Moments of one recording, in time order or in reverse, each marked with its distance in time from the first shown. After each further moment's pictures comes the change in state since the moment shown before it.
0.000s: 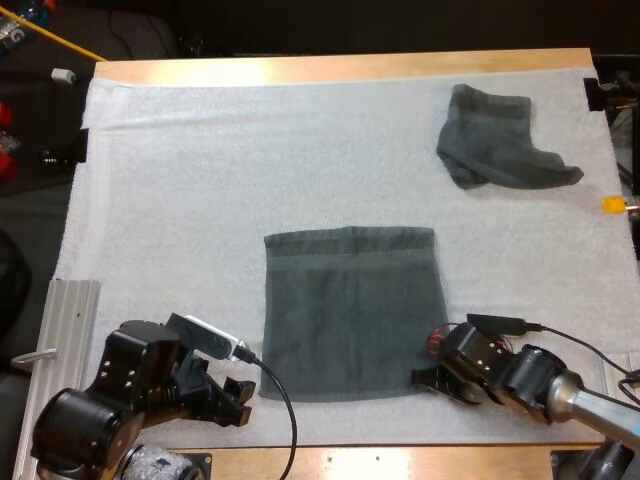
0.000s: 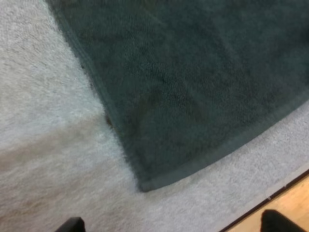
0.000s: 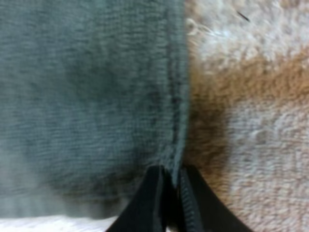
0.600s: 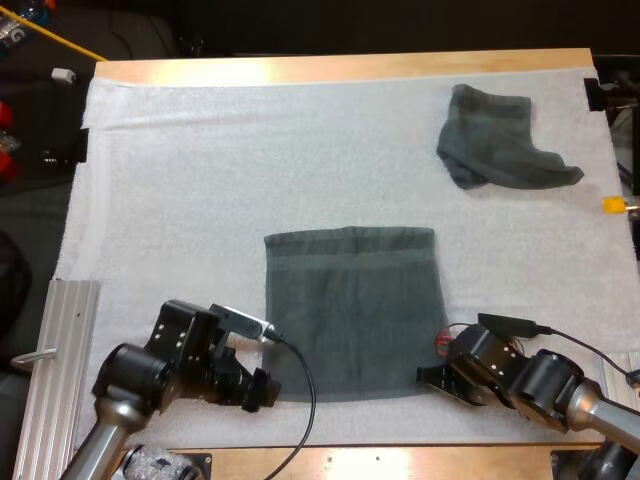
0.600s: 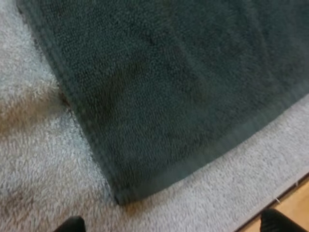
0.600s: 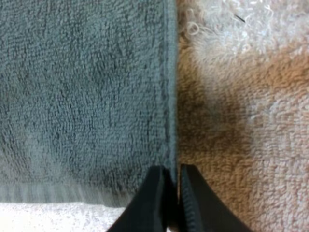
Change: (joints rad) left arm 0.000 0.256 0.171 -0.234 0.102 -0.009; right arm 0.000 -0.092 0.001 0.050 -0.002 0.044
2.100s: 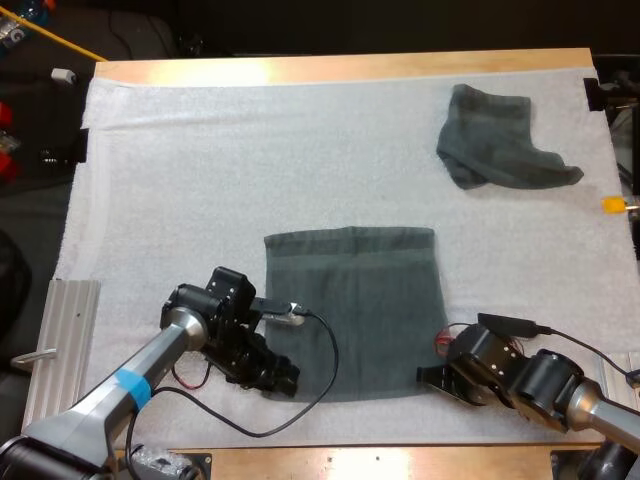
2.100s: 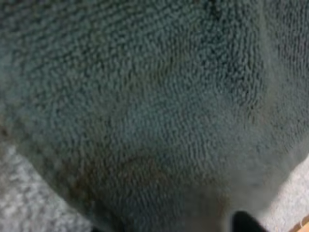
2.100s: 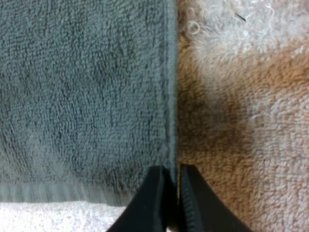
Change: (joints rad) left arm 0.002 0.565 -0.016 -0.176 0.155 0.030; right arm 0.000 0.000 0.000 0.000 -0.004 0.000
